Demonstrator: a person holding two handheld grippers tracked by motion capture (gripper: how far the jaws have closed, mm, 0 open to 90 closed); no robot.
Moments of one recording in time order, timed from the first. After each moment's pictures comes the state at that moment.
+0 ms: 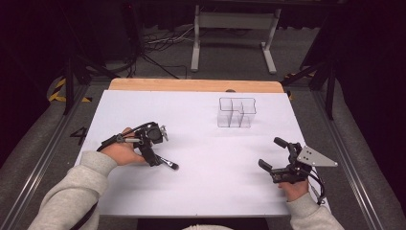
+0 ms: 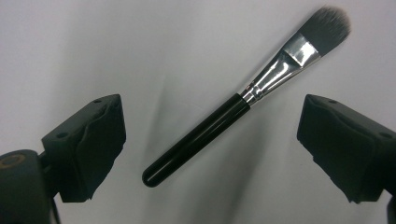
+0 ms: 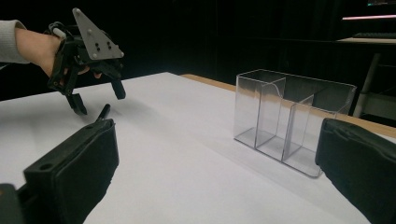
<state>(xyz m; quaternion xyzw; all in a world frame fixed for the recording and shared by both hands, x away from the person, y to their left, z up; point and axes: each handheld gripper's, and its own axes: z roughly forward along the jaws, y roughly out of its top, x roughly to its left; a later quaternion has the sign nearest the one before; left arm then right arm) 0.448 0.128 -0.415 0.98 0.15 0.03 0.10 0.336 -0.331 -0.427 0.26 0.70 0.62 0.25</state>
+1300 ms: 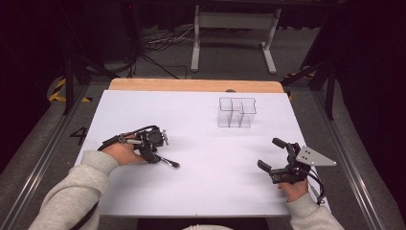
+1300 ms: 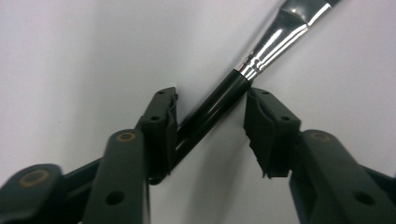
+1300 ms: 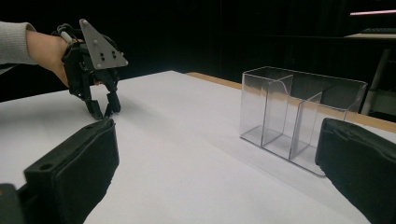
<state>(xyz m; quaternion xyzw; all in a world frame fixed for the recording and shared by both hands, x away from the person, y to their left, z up) 0.447 0.125 -0.423 0.99 0.14 0.02 0.05 0.337 -0.329 -0.429 0.26 0.70 0.62 0.23</state>
